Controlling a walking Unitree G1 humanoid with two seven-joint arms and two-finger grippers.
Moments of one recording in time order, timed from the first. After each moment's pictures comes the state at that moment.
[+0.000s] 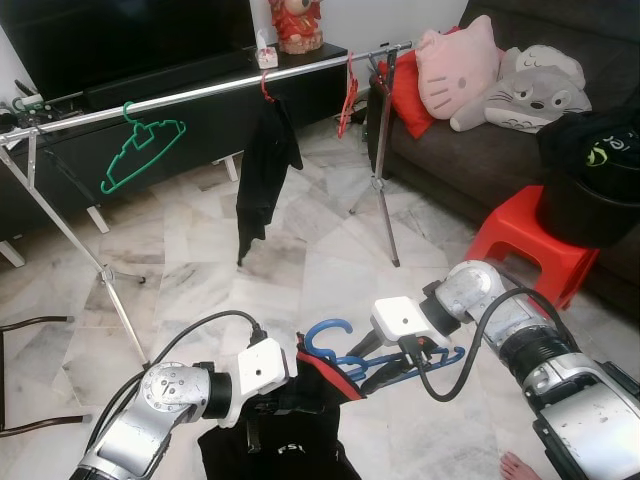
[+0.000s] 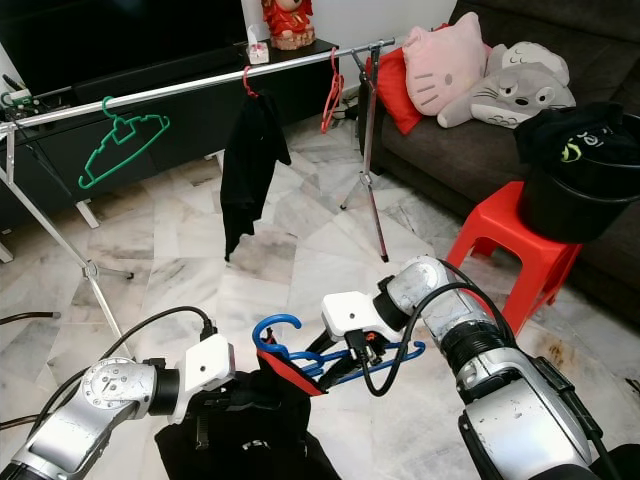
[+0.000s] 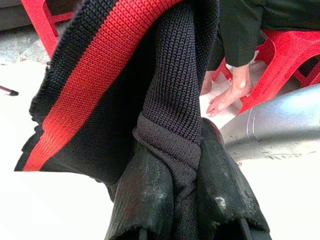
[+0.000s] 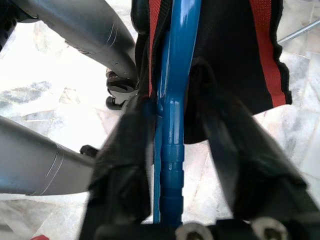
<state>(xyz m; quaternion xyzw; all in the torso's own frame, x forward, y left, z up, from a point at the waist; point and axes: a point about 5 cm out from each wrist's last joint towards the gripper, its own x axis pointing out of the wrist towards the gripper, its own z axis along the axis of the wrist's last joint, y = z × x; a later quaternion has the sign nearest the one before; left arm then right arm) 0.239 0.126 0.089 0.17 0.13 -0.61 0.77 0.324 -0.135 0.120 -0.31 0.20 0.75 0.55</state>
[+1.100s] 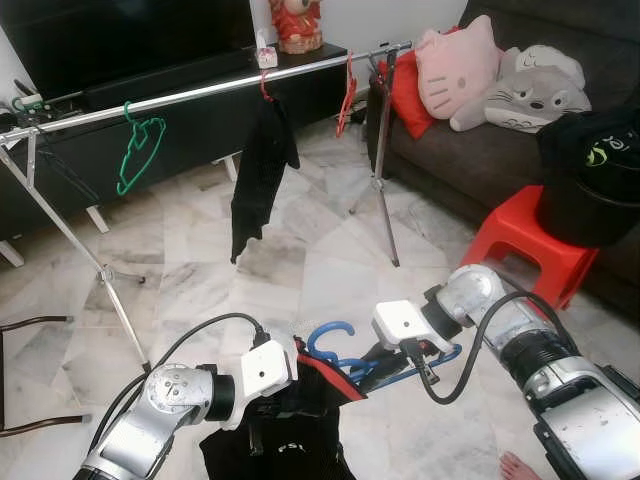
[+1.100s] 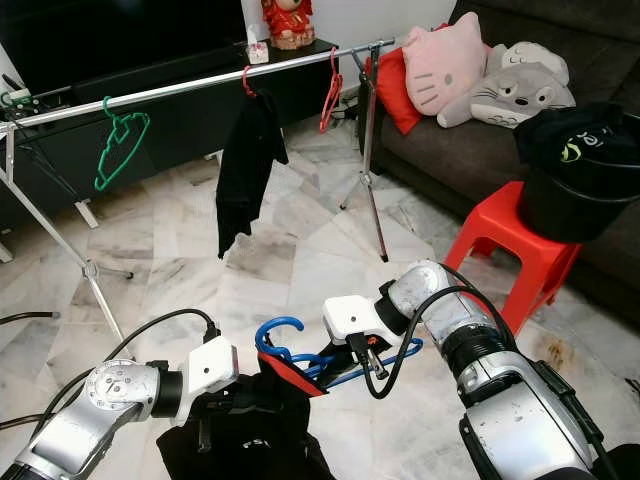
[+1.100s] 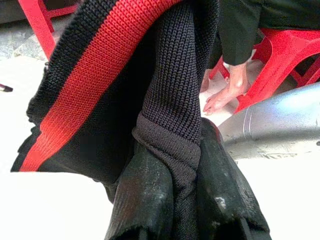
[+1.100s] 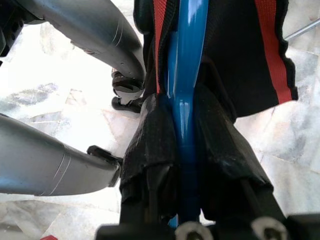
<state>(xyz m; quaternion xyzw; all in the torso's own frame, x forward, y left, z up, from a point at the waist) 0.237 0.123 0.087 0.17 0.14 -0.61 0.76 0.321 -0.138 0.115 -0.30 0.21 0.75 0.55</state>
